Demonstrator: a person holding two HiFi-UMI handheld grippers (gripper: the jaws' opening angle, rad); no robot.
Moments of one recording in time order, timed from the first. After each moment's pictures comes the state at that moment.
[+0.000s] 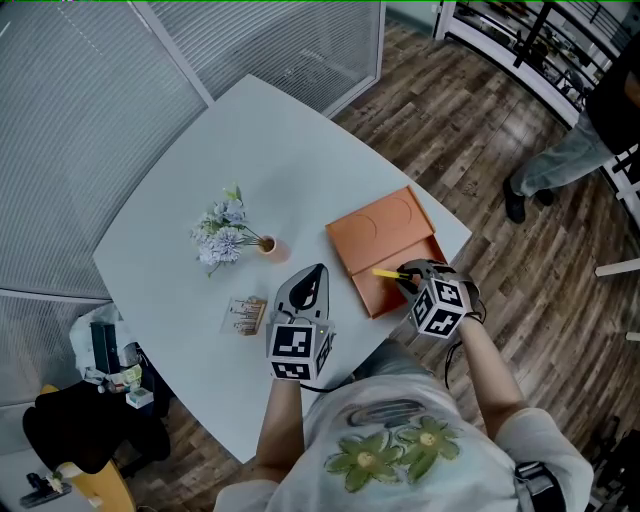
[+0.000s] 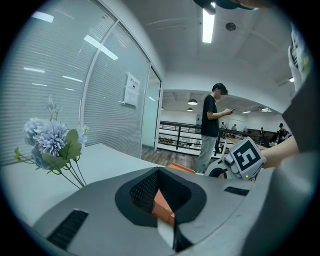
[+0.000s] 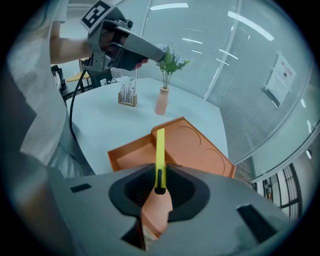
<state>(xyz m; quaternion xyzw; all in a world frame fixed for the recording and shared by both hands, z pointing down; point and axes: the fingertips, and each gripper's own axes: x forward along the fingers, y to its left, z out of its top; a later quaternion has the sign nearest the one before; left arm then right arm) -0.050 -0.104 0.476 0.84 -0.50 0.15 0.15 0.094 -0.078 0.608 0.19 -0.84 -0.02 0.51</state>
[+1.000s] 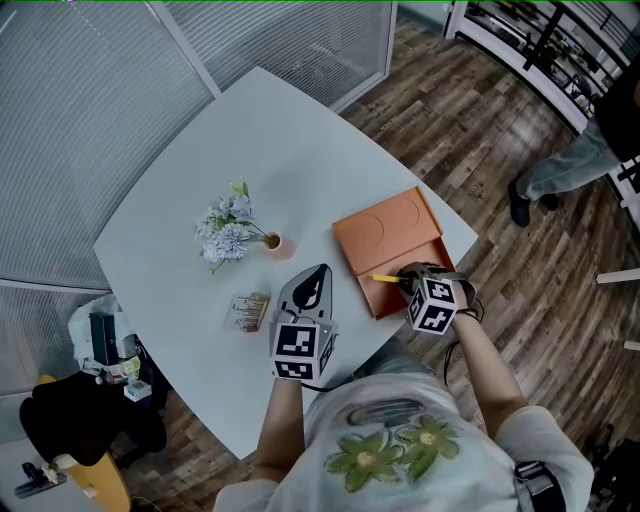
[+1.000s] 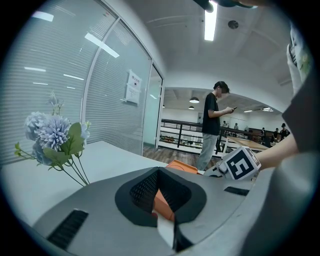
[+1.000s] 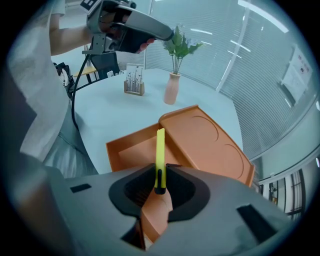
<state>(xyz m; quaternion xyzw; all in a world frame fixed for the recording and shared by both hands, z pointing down) -0.057 -0.108 0.486 0.84 -0.50 0.16 0.16 0.087 -0.075 0.649 0.13 -0.82 -0.01 0.56</state>
